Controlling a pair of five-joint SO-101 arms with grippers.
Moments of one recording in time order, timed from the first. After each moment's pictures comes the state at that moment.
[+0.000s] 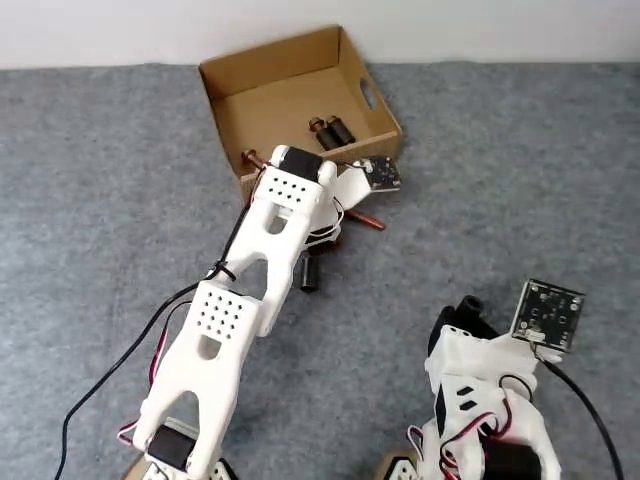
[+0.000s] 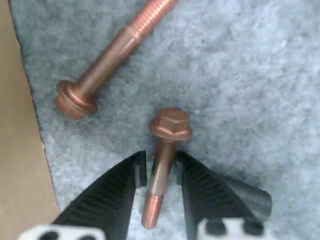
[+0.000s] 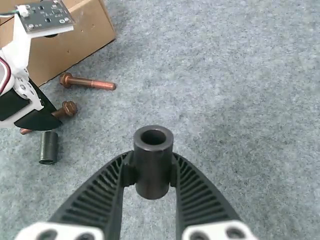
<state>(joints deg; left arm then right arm) 20.1 67.0 -64.7 98.9 -38.2 2.6 -103.7 66.5 83.6 -14.1</state>
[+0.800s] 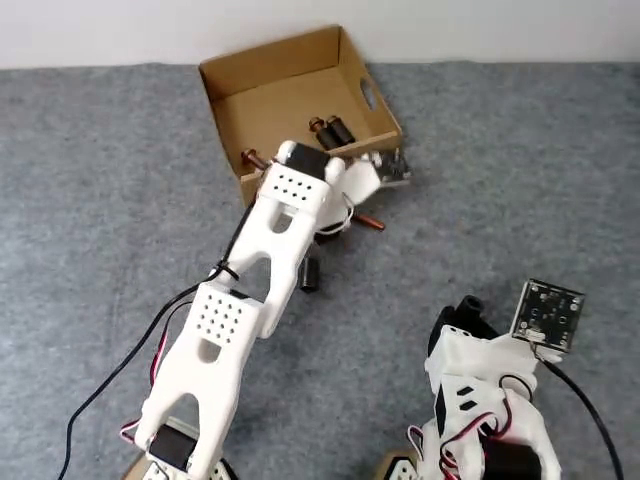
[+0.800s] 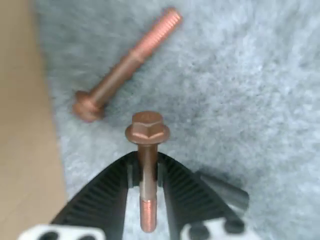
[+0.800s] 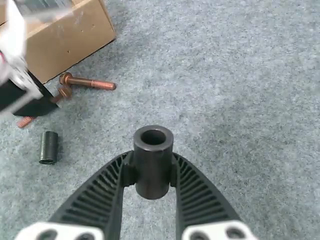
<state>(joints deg) 21.5 58.8 -61.6 99.3 -33.7 2.6 -103.7 66.5 83.6 -14.1</state>
